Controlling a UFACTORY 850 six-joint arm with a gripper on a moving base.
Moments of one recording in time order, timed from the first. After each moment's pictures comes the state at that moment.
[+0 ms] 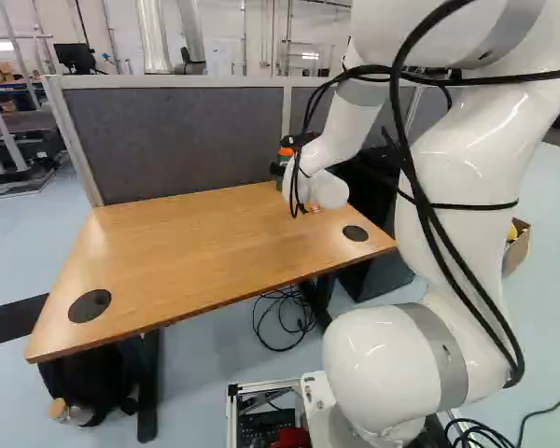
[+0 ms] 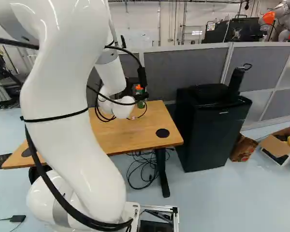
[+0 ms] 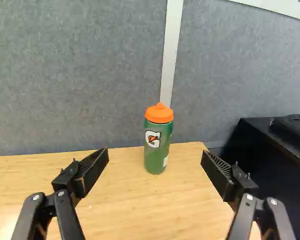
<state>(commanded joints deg) 0.5 -16.1 -37.5 -4.0 58.3 0.0</state>
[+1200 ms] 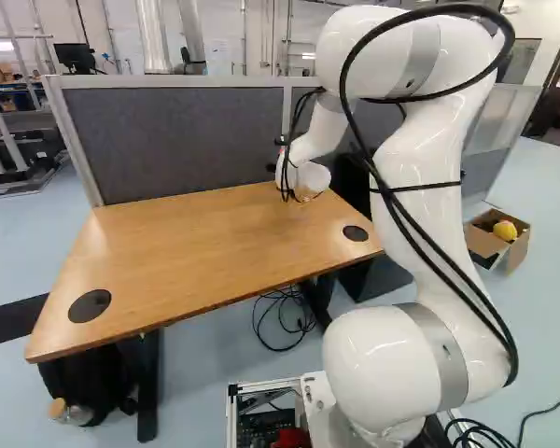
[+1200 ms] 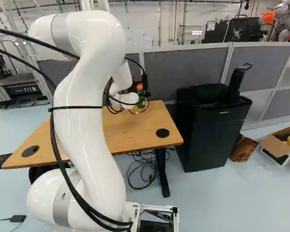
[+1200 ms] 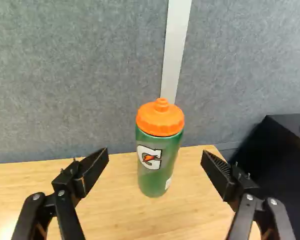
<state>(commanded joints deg) 0.6 -31.1 -56.4 -4.0 48.6 0.0</state>
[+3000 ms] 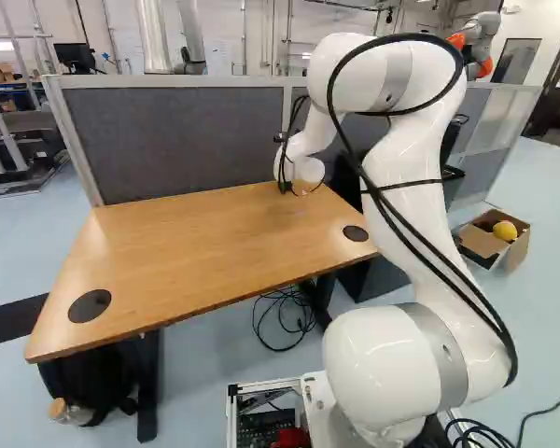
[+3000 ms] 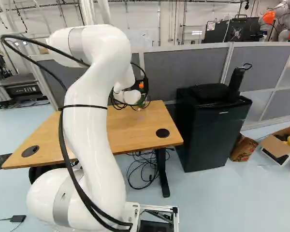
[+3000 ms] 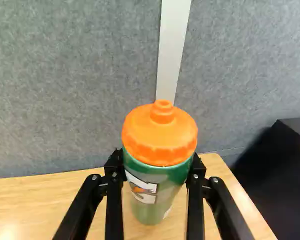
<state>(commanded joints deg) 0.4 -35.7 -64.8 -3.5 44.5 0.0</state>
